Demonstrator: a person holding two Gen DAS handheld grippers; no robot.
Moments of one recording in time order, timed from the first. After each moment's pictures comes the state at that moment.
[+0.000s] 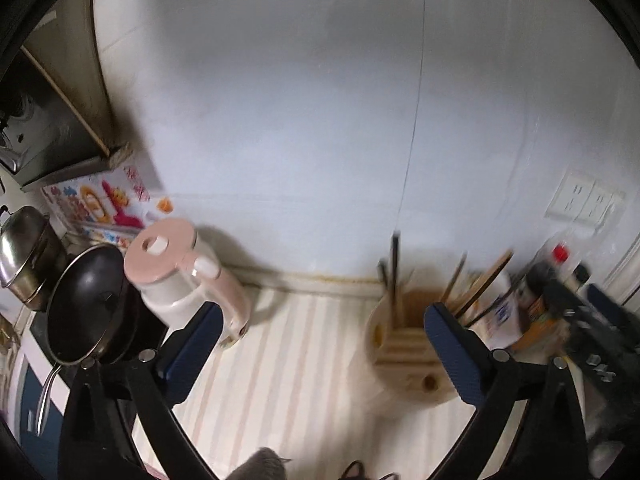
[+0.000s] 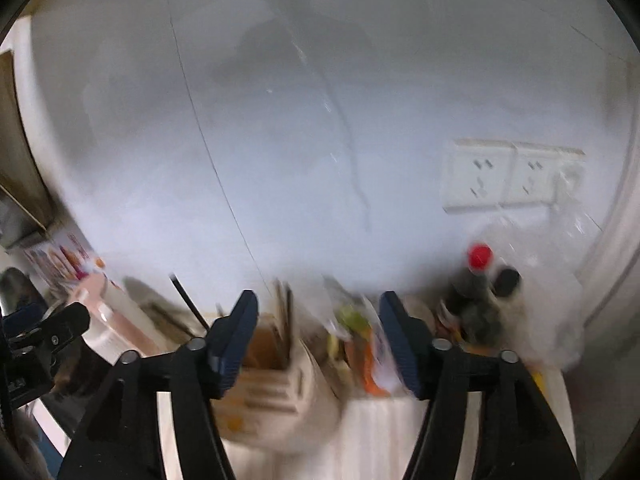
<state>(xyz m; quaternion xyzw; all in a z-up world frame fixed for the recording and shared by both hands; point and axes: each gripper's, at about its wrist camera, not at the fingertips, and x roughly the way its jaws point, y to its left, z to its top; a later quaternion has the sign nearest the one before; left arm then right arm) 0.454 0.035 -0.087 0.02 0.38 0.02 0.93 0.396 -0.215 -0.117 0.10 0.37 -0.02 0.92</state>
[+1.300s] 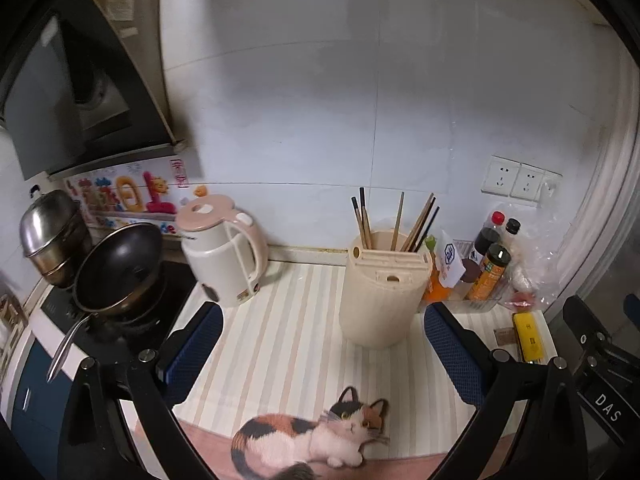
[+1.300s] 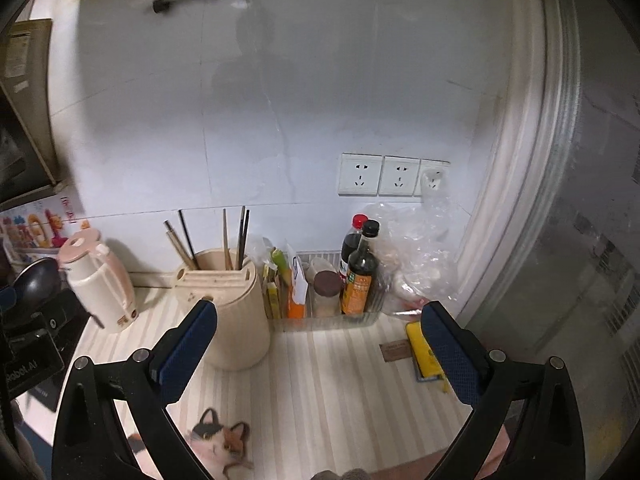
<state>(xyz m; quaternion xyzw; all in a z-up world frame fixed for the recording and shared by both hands) 0.242 0.047 -0.051 0.01 0.32 -0.01 0.95 0.169 -0.203 -0.041 0.03 0.32 -0.12 0.94</state>
